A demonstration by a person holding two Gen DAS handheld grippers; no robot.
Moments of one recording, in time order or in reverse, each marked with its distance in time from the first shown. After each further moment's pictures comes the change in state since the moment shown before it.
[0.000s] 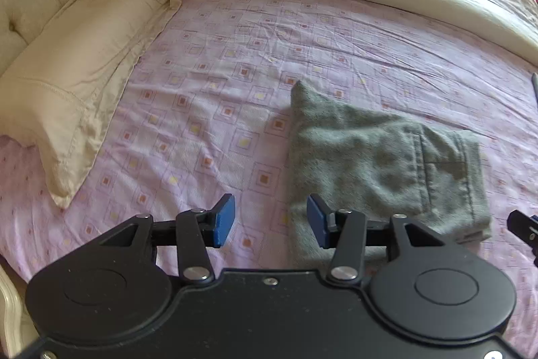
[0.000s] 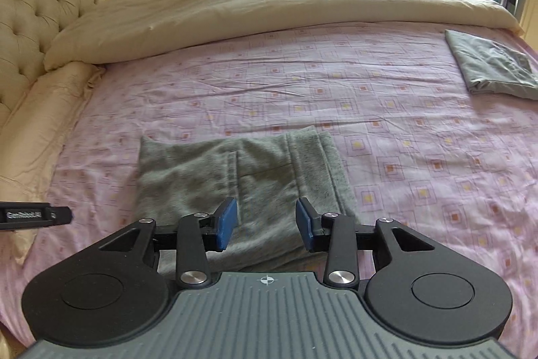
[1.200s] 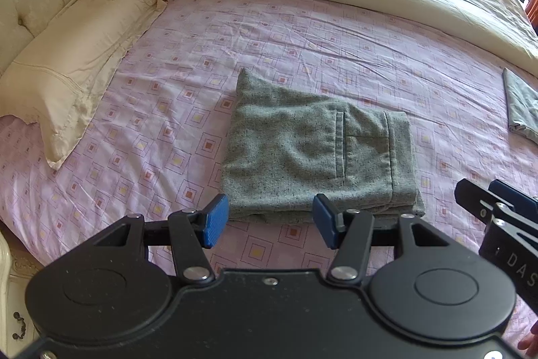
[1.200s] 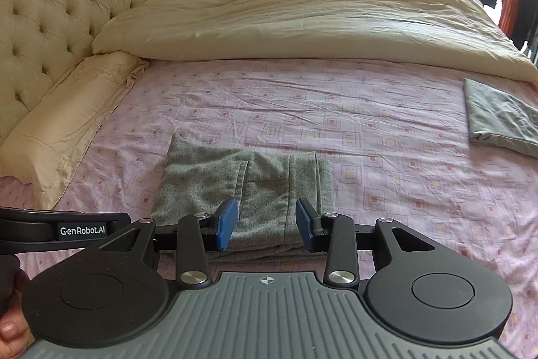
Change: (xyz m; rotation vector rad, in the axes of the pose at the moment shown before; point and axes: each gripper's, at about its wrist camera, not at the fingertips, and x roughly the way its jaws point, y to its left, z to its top) left arm -0.062 -0.089 -0.040 -0.022 -0.008 0.004; right arm -0.054 -0.028 0.013 -0.200 -0.035 0.099
